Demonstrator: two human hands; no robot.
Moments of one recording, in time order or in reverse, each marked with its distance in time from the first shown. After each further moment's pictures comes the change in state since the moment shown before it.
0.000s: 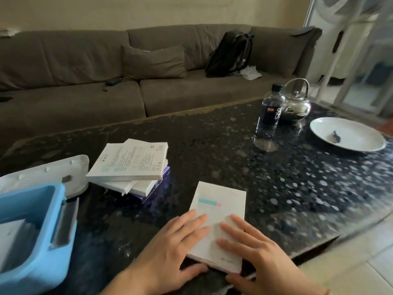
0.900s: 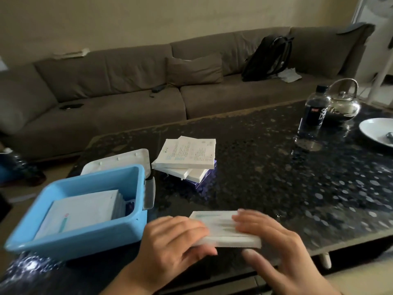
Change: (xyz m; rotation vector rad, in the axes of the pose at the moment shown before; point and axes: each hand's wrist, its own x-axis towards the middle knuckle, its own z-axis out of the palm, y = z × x) left_hand -0.078 0.021 -0.118 -0.031 0.573 0.043; right_hand 0.021 -0.122 -0.017 0.649 0.348 -0.067
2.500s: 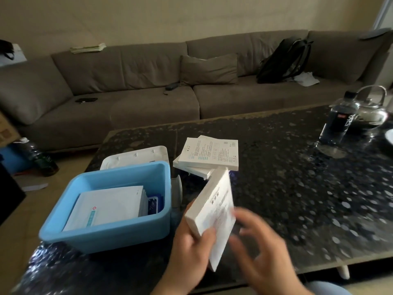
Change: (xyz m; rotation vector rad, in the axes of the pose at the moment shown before) left_hand -0.020 0.014 0.003 -0.758 0.180 -1.132; right_hand 0.014 -0.005 0.089 -0.164 0.109 -0.062
